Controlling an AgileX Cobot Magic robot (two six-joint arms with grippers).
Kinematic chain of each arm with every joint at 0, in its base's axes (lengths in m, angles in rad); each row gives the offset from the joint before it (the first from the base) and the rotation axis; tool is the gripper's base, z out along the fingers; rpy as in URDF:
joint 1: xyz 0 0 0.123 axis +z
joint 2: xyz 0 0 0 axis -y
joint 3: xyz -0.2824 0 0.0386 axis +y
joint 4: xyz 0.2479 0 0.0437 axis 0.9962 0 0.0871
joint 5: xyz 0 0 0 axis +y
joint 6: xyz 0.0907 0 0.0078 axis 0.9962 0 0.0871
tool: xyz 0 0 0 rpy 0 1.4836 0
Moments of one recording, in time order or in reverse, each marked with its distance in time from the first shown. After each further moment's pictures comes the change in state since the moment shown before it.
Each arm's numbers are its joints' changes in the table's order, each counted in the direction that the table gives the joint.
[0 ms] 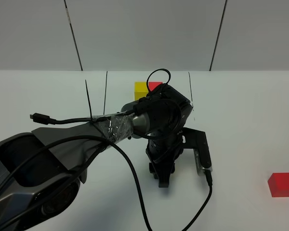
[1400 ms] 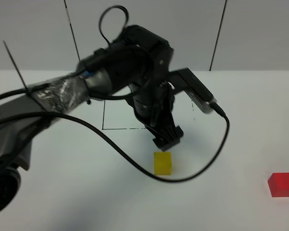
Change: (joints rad) left arm 0.061 0.282 0.004 -0.045 0.091 -0.434; right arm 0.000 0.000 0.000 0.000 0.000 0.000
